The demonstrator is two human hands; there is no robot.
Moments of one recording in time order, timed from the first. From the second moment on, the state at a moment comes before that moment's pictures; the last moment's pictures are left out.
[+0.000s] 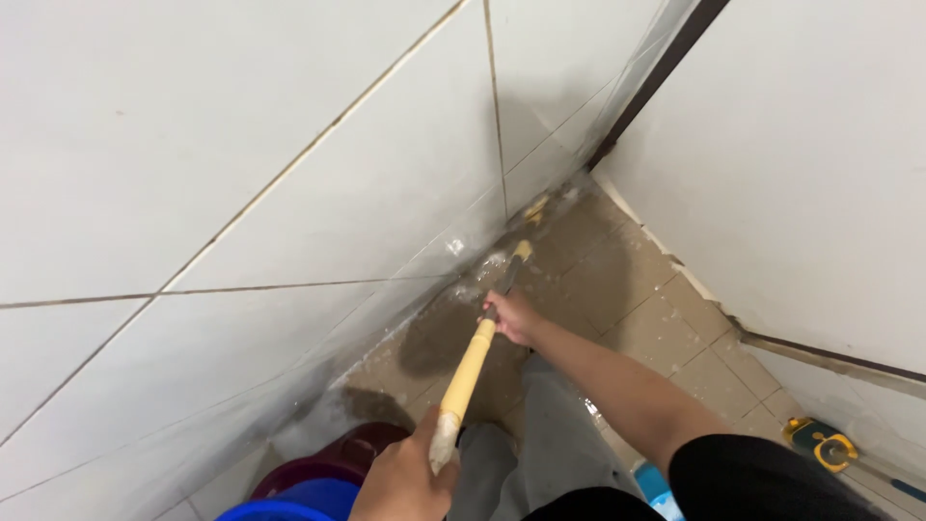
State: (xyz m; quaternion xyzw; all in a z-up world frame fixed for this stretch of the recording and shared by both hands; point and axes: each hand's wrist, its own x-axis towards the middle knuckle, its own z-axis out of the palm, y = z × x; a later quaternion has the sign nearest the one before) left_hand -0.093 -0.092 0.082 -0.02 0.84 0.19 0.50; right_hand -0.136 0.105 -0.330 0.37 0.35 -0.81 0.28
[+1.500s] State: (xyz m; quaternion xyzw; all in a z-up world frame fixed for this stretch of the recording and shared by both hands) left_hand -0.082 -0.163 0.171 -0.02 0.86 0.20 0.47; right_hand -0.163 0.107 -0.086 0.32 0.55 -0.77 0.09
